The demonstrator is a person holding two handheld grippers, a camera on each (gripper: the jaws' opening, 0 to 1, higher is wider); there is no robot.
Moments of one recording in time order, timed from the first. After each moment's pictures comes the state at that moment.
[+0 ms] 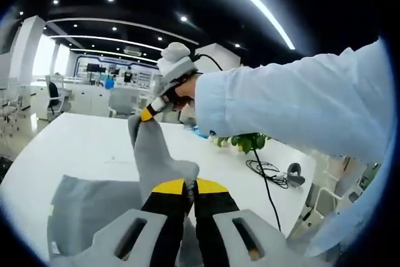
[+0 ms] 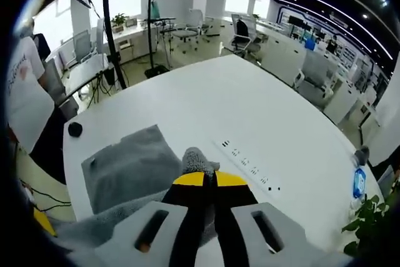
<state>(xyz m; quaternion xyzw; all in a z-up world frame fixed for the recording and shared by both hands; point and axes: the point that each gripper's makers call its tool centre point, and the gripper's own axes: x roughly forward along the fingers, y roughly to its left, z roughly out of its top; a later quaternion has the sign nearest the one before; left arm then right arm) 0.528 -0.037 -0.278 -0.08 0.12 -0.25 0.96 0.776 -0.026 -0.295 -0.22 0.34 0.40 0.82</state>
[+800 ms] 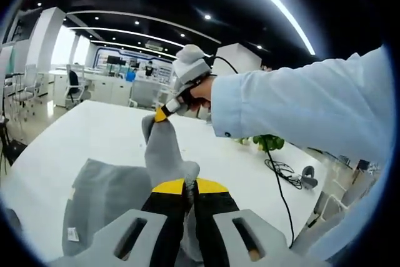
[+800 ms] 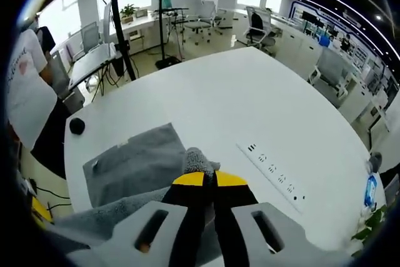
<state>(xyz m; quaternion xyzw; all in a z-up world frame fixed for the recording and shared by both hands) 0.527 0.034 -0.310 -0.11 0.15 -0.18 0.97 0.771 0.034 -0.340 -0.23 0.36 0.42 0.80</state>
